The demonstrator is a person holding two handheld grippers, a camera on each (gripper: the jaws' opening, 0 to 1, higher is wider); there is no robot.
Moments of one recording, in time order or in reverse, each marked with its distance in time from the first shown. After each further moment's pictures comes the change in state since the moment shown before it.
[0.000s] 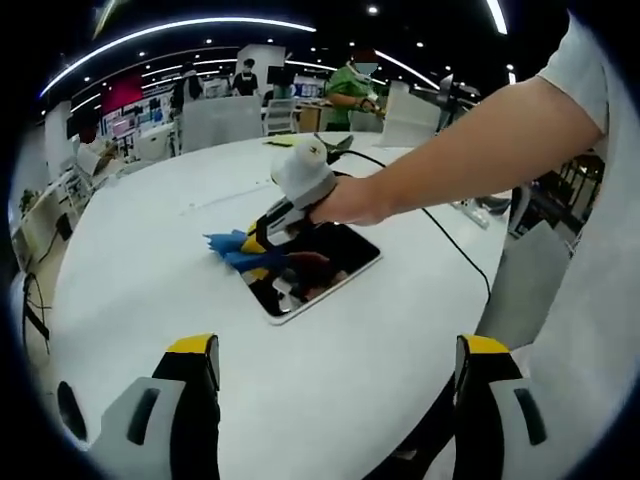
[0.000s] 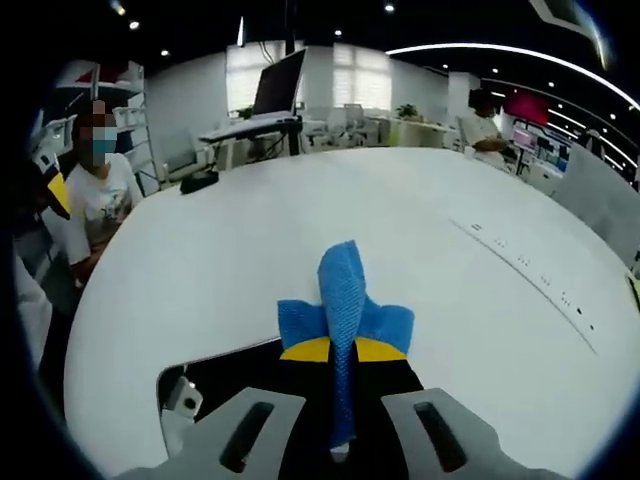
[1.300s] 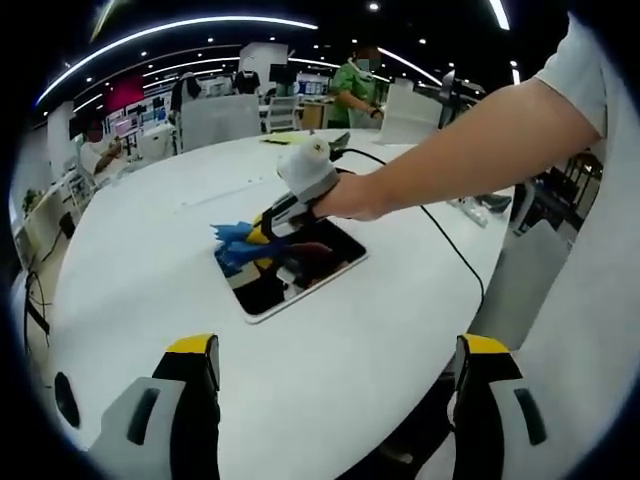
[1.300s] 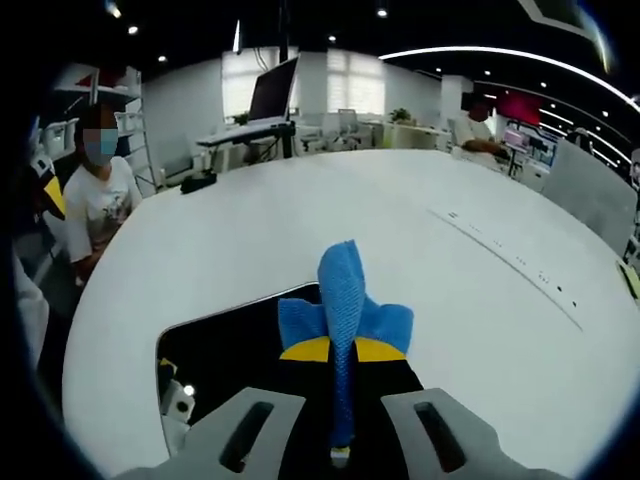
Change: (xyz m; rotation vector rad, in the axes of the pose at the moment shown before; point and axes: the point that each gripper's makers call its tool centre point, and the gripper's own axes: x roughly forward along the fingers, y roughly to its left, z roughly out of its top) left arm 0.007 -0.032 0.002 -0.003 0.011 0.024; right arm -0.032 -0.016 -0.023 0.022 -0.024 -0.024
